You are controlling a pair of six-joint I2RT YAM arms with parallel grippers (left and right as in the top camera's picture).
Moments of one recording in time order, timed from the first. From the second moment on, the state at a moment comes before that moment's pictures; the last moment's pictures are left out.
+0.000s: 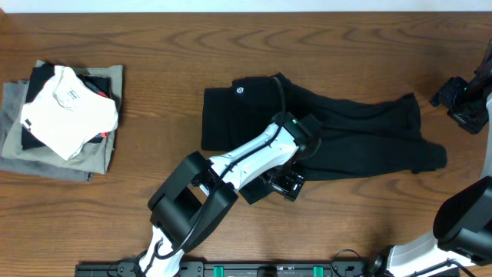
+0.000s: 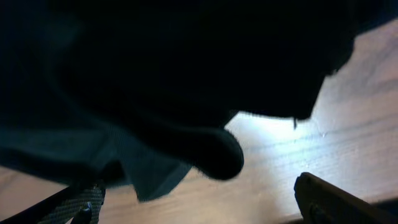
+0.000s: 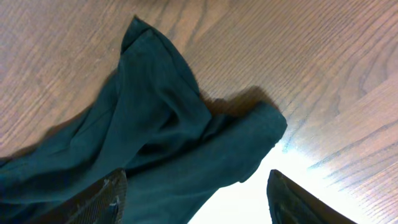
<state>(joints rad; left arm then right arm) -0.86 2.06 1.50 -1.21 0.12 -0.32 -0.40 1.78 1.63 -1.17 0.04 0.37</state>
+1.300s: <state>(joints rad) -0.82 2.01 1.49 -1.59 0.12 -0.36 -0.40 1.78 1.63 -1.16 0.03 0.36</state>
